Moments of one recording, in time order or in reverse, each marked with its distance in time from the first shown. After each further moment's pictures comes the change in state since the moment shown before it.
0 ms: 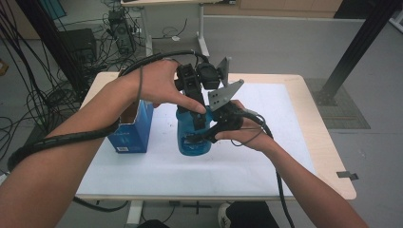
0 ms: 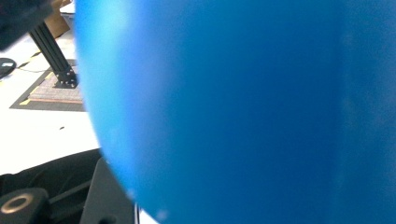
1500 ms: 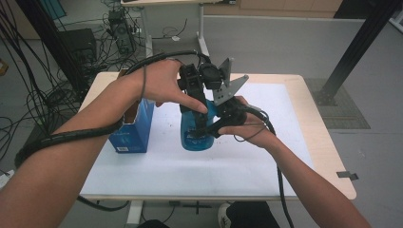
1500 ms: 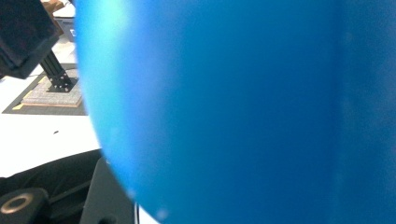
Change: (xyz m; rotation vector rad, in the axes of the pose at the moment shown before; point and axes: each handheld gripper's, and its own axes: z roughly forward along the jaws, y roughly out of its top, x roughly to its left) left arm 0.003 0.005 0.003 0.012 0.005 0.007; right arm -0.008 0.000 -0.011 -0.012 -0.020 0.008
